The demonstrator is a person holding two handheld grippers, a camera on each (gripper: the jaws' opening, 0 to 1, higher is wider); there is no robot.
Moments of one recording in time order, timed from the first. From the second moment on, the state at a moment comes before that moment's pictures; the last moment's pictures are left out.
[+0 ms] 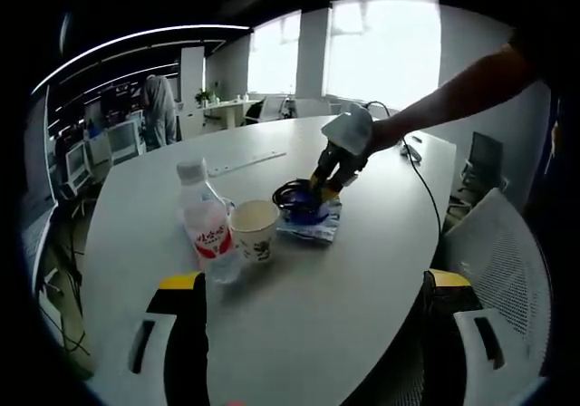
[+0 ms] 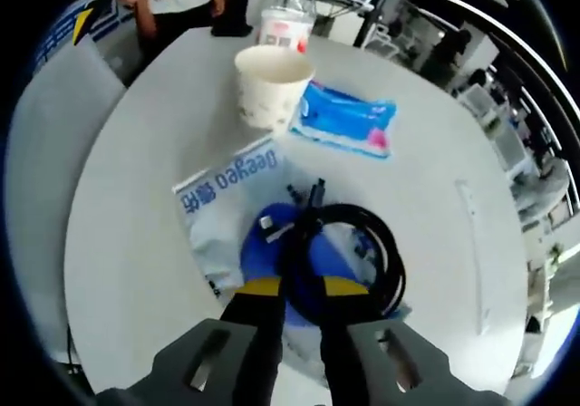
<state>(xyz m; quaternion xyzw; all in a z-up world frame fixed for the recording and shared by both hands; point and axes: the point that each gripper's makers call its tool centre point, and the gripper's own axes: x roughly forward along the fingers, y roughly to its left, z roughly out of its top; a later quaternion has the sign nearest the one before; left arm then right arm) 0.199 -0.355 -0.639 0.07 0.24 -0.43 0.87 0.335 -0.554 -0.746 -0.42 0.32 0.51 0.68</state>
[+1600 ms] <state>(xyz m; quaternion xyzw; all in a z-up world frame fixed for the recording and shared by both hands) 0.213 -0.358 -0.650 0.07 0.26 -0.42 0.87 0.394 -0.544 -0.746 -0.46 0.28 0.49 0.69</state>
